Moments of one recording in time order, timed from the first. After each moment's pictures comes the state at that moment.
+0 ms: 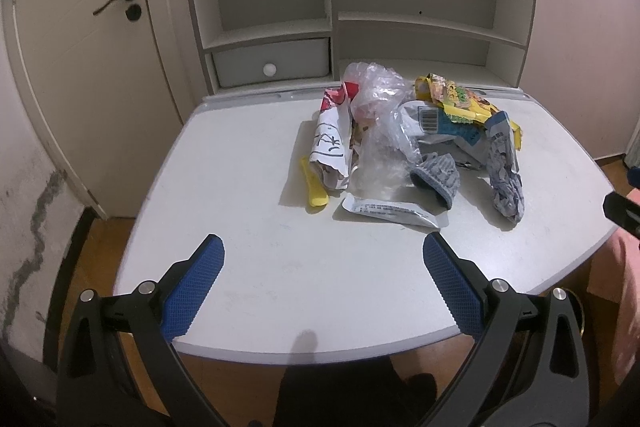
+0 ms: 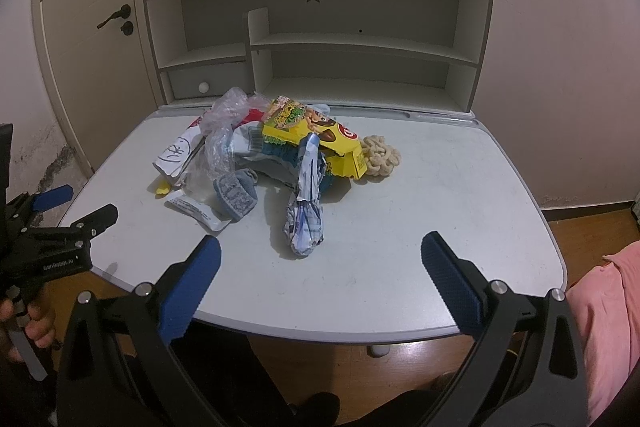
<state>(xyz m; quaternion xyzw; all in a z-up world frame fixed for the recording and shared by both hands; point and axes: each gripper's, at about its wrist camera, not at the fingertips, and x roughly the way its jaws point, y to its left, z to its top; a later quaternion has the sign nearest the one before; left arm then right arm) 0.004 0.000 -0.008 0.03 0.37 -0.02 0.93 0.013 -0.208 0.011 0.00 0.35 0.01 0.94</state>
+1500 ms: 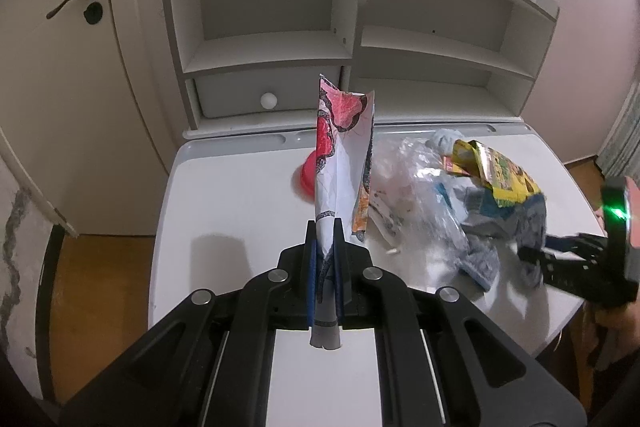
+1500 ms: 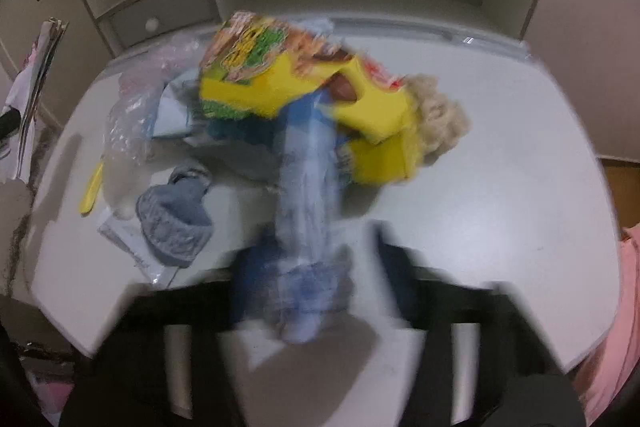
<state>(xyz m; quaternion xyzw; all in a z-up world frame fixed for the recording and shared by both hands) 0.120 0.070 0.031 0.01 0.39 -0.09 0.92 0.168 -0.196 -0.064 0.03 0.51 0.01 0.86</state>
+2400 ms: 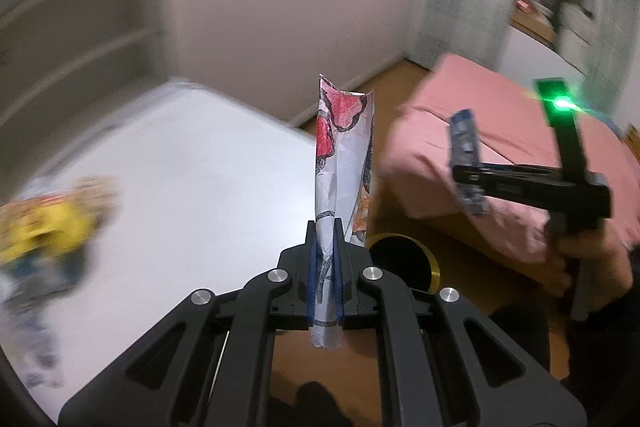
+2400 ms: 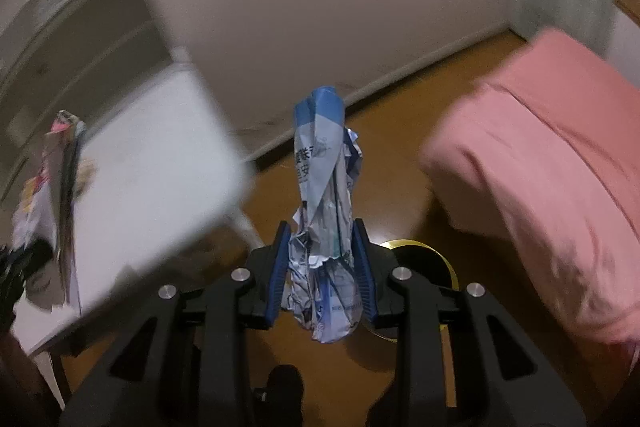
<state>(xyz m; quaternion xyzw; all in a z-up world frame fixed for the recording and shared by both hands) -0.009 -0.349 -0.009 0.14 0.36 -0.48 0.79 -0.119 -0.535 -0.057 0.22 0.40 -0.28 0.84</state>
